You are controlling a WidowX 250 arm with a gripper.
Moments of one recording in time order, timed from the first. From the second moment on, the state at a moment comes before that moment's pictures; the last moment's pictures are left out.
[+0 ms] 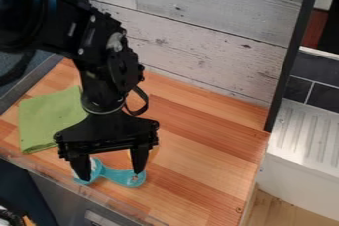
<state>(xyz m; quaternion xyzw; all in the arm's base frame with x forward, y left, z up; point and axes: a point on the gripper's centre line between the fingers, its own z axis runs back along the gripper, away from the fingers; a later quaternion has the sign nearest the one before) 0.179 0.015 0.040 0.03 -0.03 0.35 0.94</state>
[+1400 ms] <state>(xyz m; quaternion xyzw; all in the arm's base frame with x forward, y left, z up) 0.200 -0.001 -0.025 0.06 0.02 0.56 0.82</state>
